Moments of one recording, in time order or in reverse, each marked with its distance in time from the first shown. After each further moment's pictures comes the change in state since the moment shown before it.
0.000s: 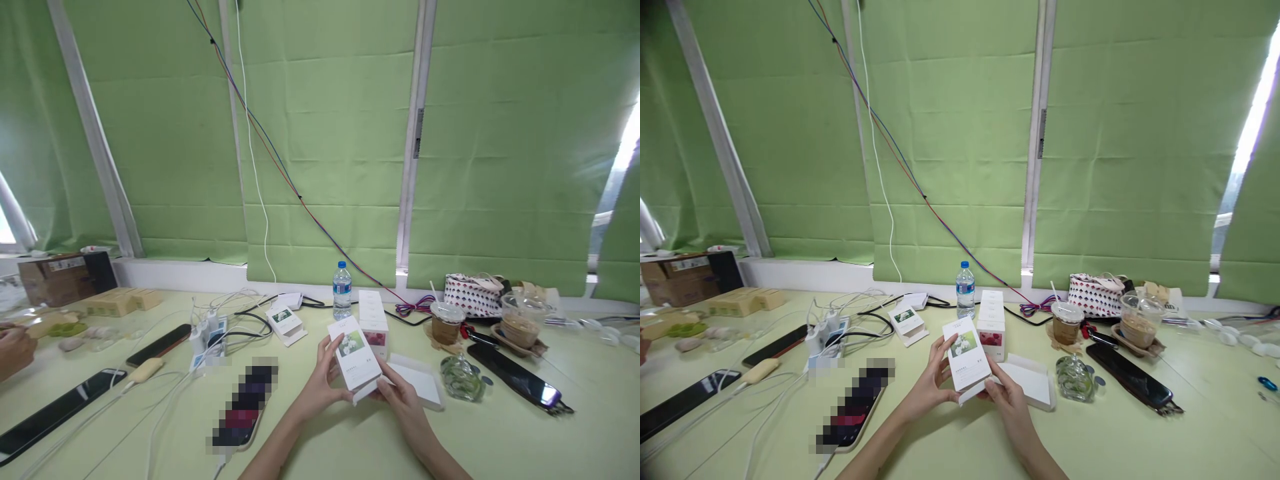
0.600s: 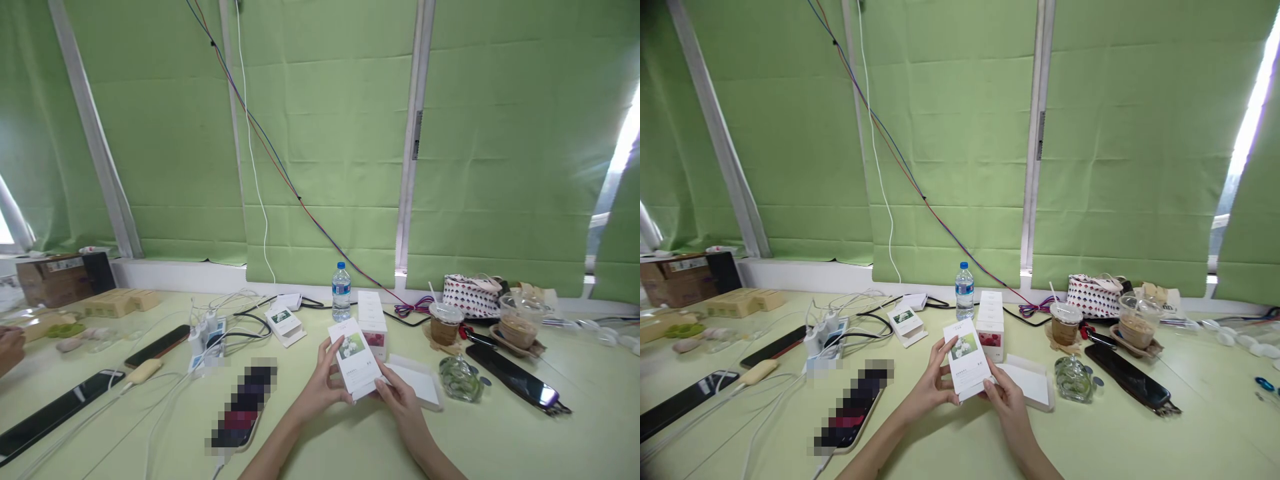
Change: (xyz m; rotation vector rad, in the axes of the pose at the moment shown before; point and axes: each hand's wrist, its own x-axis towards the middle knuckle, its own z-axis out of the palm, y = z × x) left_hand -0.001 0.003 0.002 -0.021 -0.043 -0.077; right_hand 0.001 0.003 0.002 -0.059 0.082 -0.042
